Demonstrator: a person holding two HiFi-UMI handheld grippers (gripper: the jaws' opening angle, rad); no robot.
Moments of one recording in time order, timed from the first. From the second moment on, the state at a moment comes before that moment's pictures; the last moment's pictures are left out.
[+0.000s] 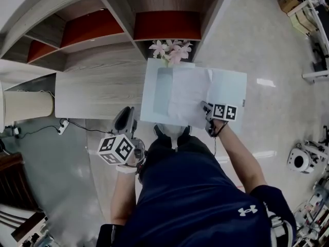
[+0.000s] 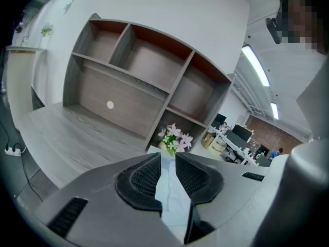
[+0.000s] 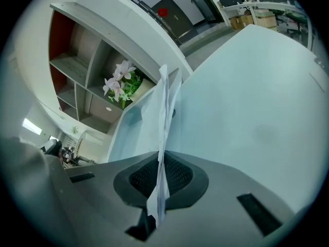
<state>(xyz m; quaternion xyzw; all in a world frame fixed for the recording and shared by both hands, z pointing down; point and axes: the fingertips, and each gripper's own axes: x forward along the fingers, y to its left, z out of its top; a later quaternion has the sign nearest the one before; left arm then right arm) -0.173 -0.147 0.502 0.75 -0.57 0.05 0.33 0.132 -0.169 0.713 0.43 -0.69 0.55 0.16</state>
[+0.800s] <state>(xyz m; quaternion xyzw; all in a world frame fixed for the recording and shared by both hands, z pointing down) -0.233 -0.130 0.513 0.72 -0.60 0.05 0.35 0.065 -0.192 0.726 0.40 -0.69 0.59 0.16</state>
